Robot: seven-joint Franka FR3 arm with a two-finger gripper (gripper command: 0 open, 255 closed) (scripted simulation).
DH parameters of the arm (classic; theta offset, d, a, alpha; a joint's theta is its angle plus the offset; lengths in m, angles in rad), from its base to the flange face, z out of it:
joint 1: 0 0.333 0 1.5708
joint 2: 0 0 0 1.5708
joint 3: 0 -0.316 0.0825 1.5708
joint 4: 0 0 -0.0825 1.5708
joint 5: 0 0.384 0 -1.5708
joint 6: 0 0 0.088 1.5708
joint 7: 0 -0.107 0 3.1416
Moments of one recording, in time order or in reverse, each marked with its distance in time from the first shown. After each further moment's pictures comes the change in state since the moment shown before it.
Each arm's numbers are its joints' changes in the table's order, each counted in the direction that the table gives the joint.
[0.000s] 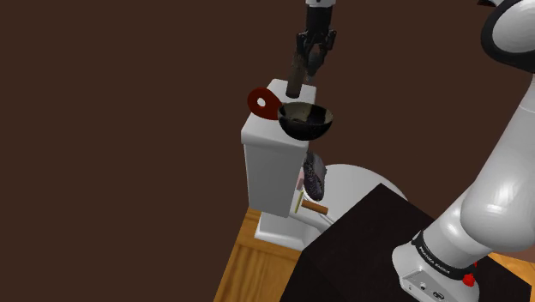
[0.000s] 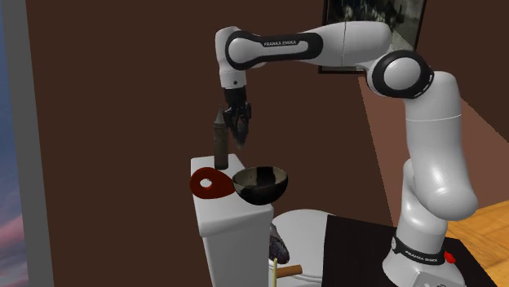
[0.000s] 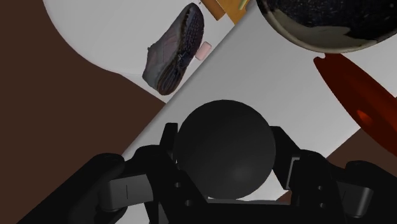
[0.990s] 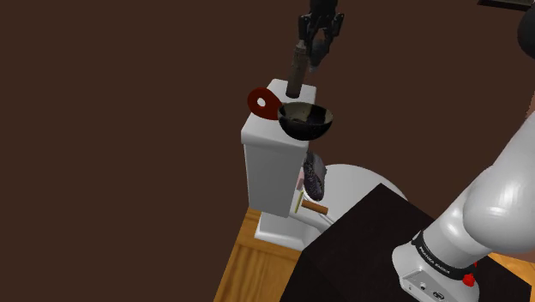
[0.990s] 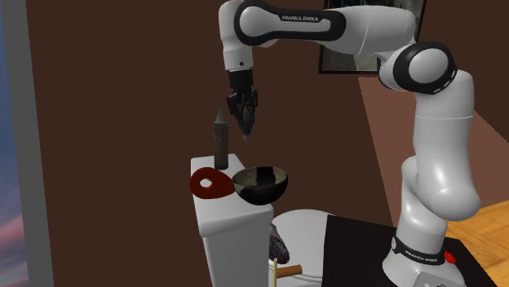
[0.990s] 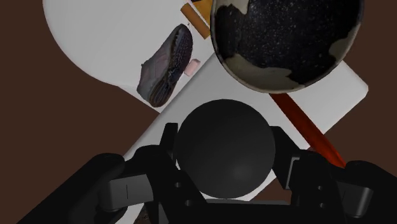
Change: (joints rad) arm 0.054 0.110 -0.034 0.006 0.003 0.111 -0.078
